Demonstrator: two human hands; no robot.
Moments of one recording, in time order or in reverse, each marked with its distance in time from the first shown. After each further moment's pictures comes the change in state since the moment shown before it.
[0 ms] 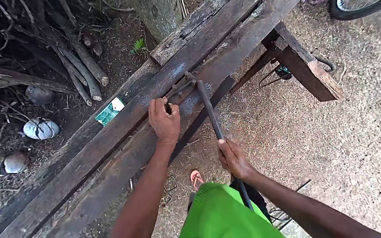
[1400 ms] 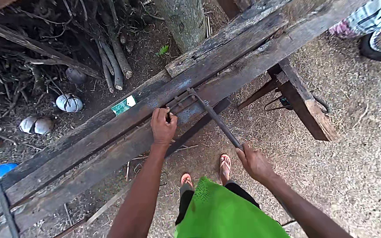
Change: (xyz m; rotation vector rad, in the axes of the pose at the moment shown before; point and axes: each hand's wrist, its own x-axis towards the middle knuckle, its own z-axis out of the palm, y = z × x) left_hand -0.007 0.000 0.005 0.049 0.063 0.026; right_hand 0.005 -0.031 -0.146 -1.092 -0.052 0.002
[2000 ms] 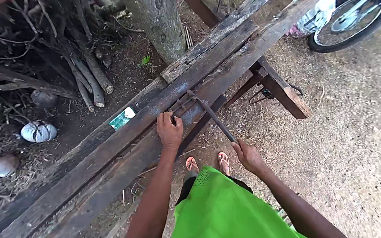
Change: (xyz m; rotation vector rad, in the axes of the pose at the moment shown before) left_hand 0.005 0.003 -0.002 -0.071 -0.045 -0.085; right_hand -0.016 -0.052 0.038 0.150 0.170 0.136
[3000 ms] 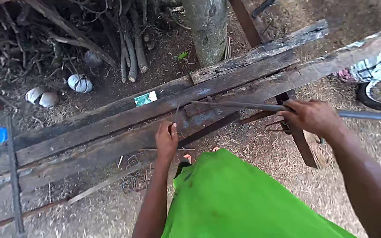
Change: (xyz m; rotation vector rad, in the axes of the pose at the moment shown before) left_hand -0.048 0.028 -0.069 -0.053 -0.079 -0.413; right_hand 0.146 -0.004 -0.271 -0.711 0.205 -0.746
